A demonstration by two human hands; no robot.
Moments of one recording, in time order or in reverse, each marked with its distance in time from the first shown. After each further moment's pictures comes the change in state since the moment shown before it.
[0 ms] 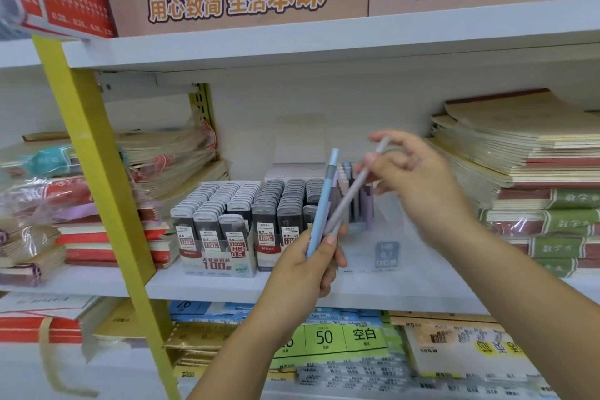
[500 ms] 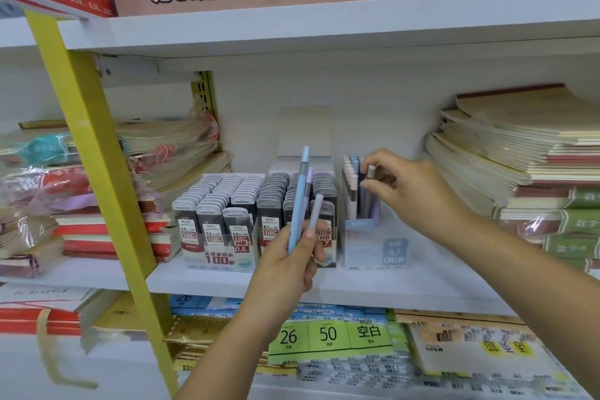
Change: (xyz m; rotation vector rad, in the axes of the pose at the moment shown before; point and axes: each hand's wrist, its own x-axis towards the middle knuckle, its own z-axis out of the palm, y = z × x) left_hand 0.001 -0.009 -0.025 -0.013 0.139 -0.038; right_hand 0.018 0.046 -0.012 -0.772 -0.211 -0.273
